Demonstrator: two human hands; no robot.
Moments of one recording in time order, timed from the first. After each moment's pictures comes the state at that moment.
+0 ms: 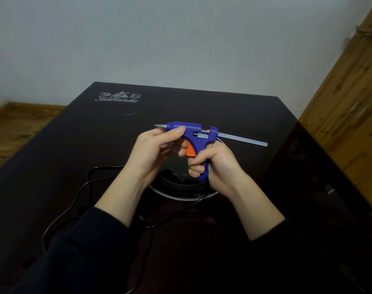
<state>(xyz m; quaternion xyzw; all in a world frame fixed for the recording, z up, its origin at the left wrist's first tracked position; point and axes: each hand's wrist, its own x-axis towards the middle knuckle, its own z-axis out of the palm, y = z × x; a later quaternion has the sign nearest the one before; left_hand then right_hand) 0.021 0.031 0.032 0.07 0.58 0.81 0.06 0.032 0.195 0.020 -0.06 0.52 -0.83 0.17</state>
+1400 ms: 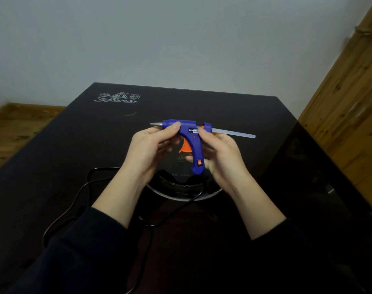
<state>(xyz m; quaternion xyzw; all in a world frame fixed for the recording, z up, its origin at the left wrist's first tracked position) 0.017 0.032 0.034 -0.03 0.59 0.81 0.03 0.027 0.203 0.022 0.02 0.56 -0.83 0.03</state>
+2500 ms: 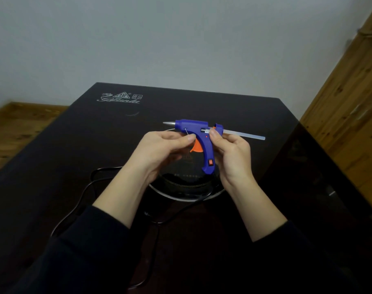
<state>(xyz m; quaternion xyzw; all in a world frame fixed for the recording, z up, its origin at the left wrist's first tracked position) 0.022 0.037 0.042 -0.03 0.66 0.74 0.10 0.027 0.209 0.016 0.09 0.57 -0.81 -0.08</state>
